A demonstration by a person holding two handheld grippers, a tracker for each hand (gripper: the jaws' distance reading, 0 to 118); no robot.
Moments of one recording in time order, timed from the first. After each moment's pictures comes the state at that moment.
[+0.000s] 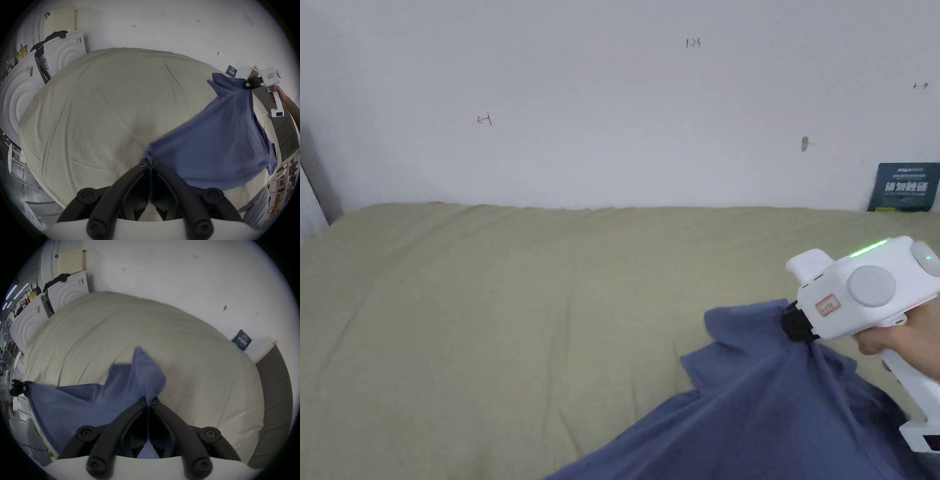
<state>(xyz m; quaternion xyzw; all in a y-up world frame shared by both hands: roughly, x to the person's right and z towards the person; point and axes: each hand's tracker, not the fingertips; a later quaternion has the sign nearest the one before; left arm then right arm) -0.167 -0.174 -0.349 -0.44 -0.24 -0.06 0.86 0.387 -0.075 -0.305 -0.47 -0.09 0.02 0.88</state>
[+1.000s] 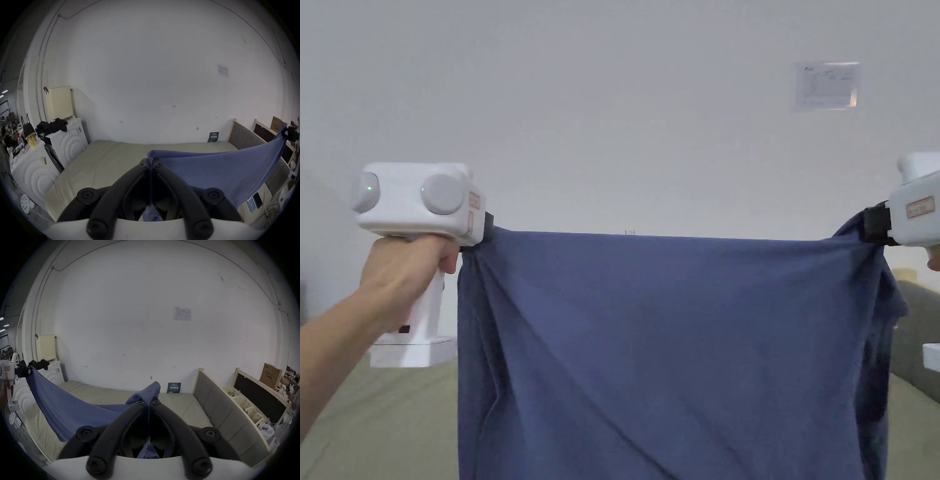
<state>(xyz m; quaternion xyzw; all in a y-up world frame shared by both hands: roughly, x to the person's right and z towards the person) -0.024 0.257 -0.368 -0.15 -0.26 -0.06 0.95 0.396 0.256 -0.017 -0.12 -0.32 -0.02 0.94</state>
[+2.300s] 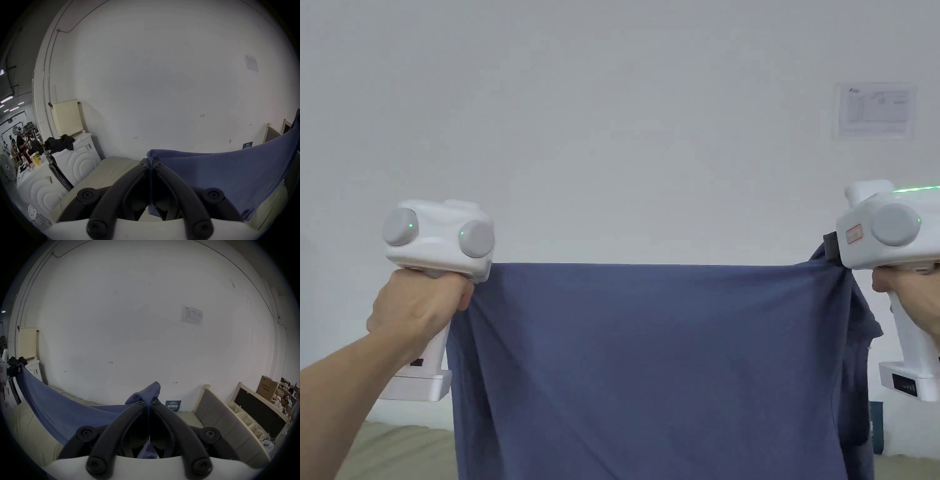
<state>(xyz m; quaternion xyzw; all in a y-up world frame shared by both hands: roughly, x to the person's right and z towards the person) 0.147 0.214 -0.593 -0.13 -0.16 -0.10 0.97 0.509 0.241 -0.286 -0.12 -0.36 0.03 0.92</state>
